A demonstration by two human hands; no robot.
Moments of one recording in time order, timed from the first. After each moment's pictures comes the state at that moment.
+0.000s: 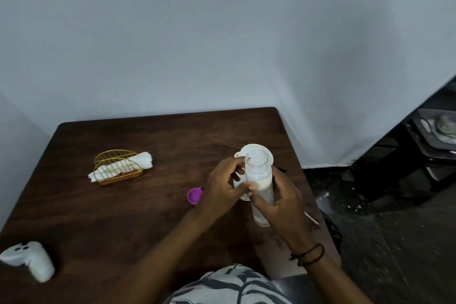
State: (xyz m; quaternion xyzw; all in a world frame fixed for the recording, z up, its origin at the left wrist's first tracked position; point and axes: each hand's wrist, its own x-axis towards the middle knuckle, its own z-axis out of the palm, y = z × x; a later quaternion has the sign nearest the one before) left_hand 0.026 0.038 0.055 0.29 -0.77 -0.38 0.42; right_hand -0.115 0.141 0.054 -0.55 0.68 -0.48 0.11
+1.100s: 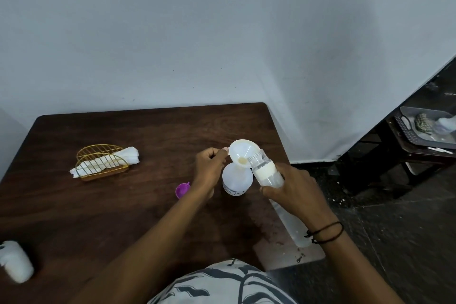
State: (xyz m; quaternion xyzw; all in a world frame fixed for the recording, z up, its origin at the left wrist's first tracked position) left_hand -0.012 0.001 0.033 0.55 -0.48 -0.59 0.36; right_hand -0.168 0.140 0.098 -0.52 0.82 -0.16 0.17
